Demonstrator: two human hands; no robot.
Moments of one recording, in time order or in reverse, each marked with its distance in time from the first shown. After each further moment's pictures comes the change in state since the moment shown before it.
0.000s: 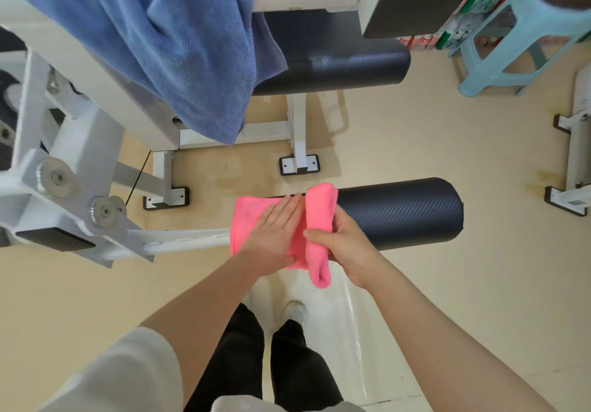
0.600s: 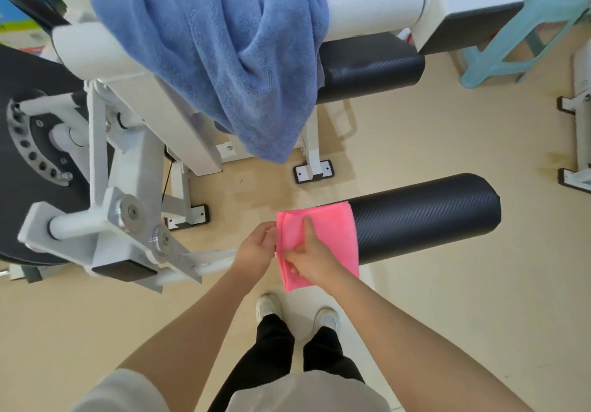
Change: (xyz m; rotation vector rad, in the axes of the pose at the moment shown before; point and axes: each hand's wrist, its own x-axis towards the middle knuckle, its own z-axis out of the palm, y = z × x) left_hand -0.051 -0.082 -0.025 -1.154 0.072 -0.552; right_hand 0.049 0.026 0.123 -0.488 0.087 0.147
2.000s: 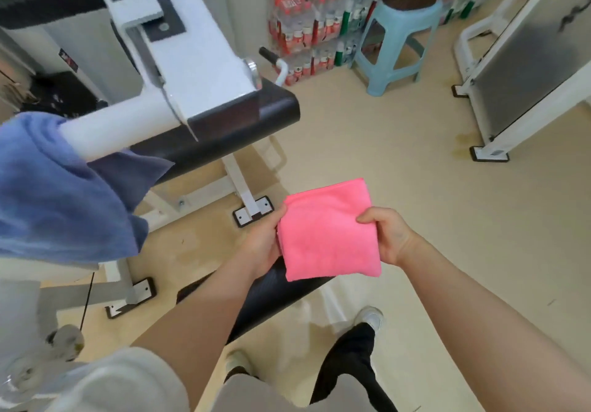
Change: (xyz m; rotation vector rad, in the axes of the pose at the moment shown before) left_hand 0.038 0.175 0.191 -0.409 -0.395 -0.138; right_hand -0.055 0.086 -0.303 0.956 0.059 -0.027
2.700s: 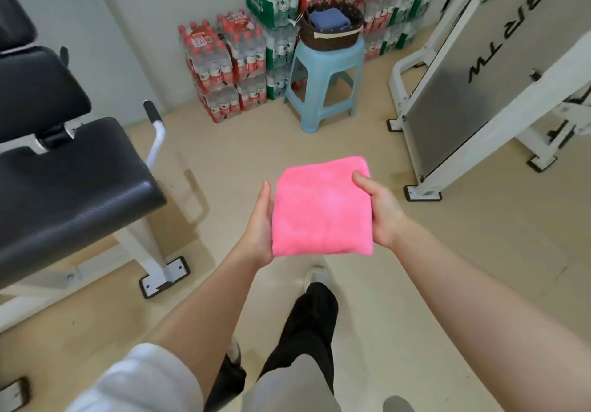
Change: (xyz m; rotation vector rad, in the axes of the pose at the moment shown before) left_hand 0.223 0.089 0.324 -0.032 -0.225 0.052; right_hand 0.066 -0.269 -0.267 0.139 0.196 -0.183
